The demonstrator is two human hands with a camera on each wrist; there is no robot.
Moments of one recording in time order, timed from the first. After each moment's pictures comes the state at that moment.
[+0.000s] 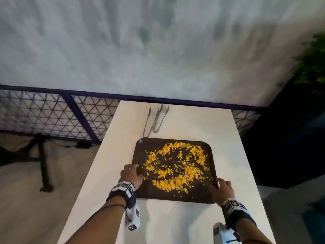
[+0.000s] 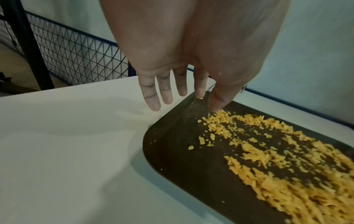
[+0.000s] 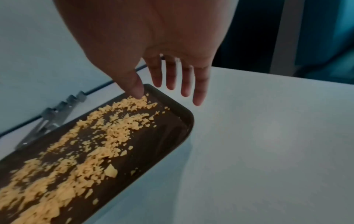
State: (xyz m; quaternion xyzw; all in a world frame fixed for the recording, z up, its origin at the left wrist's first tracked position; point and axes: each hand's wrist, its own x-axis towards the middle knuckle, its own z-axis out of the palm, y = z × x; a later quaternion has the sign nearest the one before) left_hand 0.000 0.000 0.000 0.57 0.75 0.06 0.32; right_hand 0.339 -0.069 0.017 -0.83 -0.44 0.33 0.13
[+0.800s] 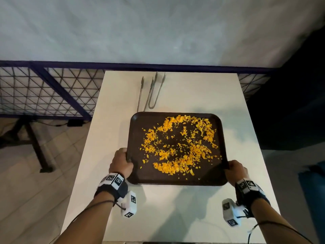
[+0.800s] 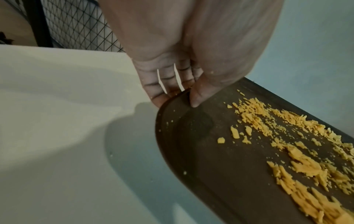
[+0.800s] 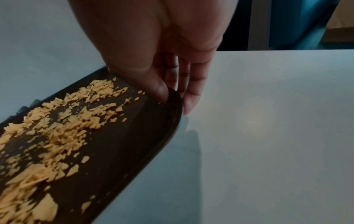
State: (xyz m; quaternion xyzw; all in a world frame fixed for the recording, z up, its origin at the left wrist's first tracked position) left_hand -0.029 0.029 -0.034 0.52 0.78 0.07 0.35; right_hand 0.366 -0.038 -0.019 -0.87 -0.37 0.33 0.02
